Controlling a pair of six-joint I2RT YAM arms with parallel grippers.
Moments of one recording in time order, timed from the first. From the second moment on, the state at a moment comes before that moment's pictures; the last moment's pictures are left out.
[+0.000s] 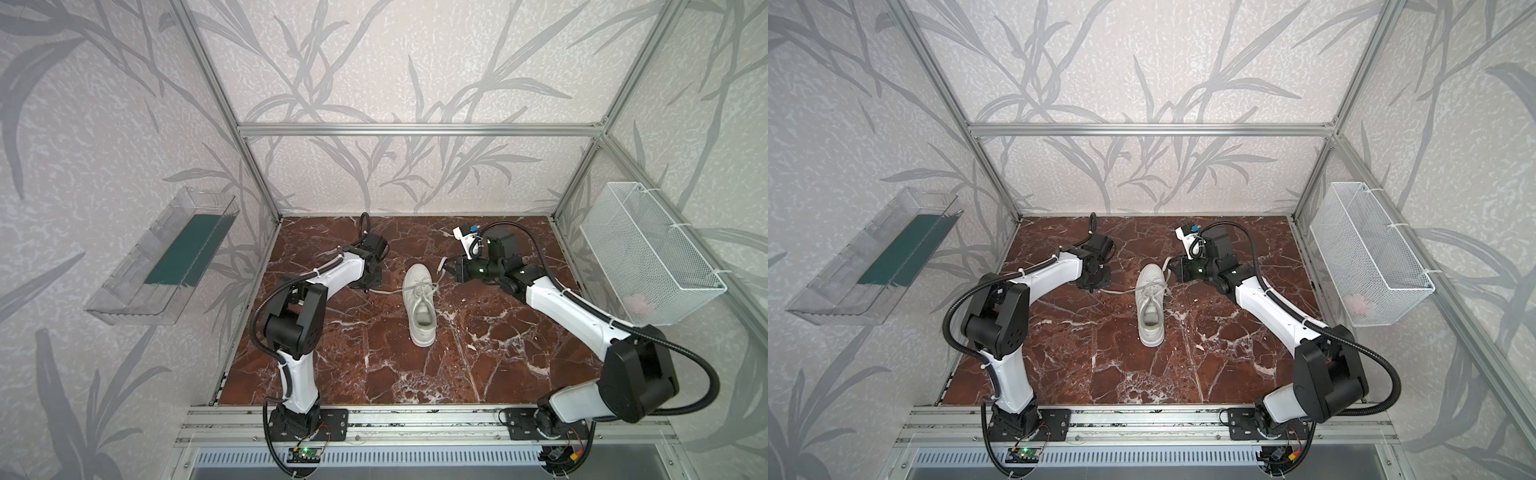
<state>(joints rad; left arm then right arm) -0.37 1.86 1.35 -0.71 -0.26 -0.40 0.42 1.41 1.05 -0.17 -0.50 0.30</state>
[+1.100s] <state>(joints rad) -0.28 1.50 1.44 -0.92 -0.43 -0.25 0.30 1.01 0.87 -0.73 0.47 0.51</state>
